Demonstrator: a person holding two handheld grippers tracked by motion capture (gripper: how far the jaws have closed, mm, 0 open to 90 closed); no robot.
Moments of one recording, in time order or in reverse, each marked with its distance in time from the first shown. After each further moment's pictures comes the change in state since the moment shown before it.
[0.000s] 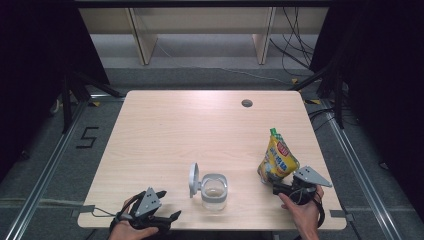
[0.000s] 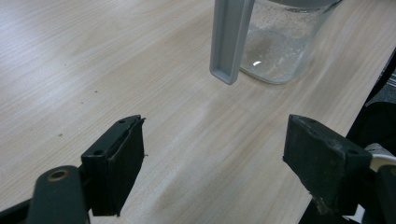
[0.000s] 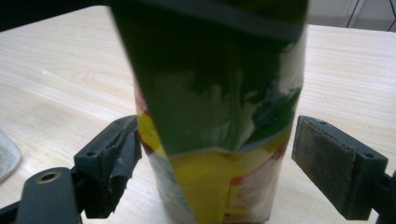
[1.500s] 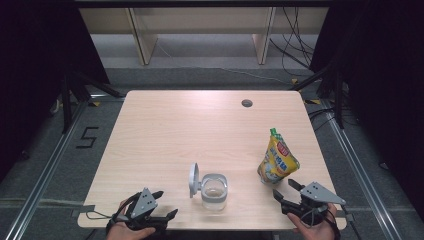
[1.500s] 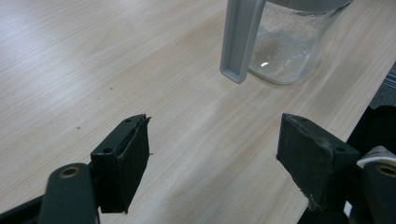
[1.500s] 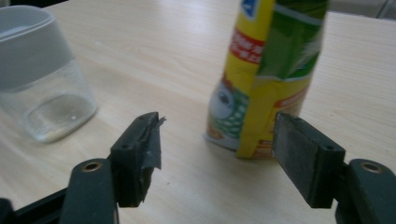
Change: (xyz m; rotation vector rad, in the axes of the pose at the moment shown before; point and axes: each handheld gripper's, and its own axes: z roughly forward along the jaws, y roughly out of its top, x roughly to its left) left arm 0.002 -0.001 -0.008 -0.026 0.021 -0.019; right arm 0.018 -0.001 -0.057 0.078 0.084 -0.076
